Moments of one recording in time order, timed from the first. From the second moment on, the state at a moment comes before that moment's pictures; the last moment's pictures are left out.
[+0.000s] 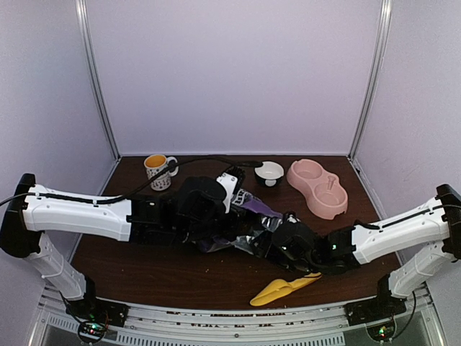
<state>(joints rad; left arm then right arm) -1.27 1.55 1.15 -0.12 -0.43 -0.42 1.24 1.43 0.73 -0.05 0.41 1.37</state>
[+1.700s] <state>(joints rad) -1.03 1.30 1.08 -0.35 -0.02 -0.02 1.12 1.02 0.44 -0.21 0.34 0.94</state>
